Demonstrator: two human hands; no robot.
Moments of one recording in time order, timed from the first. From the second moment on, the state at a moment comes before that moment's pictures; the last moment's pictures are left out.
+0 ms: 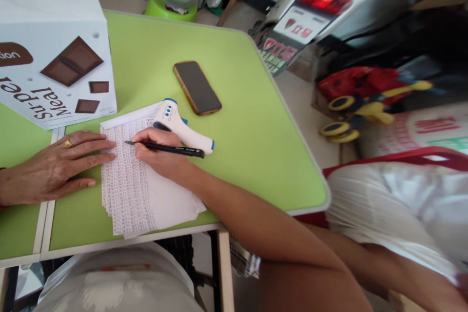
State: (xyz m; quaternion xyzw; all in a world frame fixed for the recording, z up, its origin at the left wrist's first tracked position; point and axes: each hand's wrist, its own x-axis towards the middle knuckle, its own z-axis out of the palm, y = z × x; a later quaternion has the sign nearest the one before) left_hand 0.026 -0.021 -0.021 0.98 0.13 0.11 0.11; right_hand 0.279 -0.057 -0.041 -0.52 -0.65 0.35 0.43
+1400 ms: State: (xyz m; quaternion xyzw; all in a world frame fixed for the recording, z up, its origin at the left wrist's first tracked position) left_hand 0.025 -0.022 -0.020 0.98 0.13 0.10 0.11; right_hand 0.282 -0.057 -0.040 -0.54 -0.63 0.35 0.44
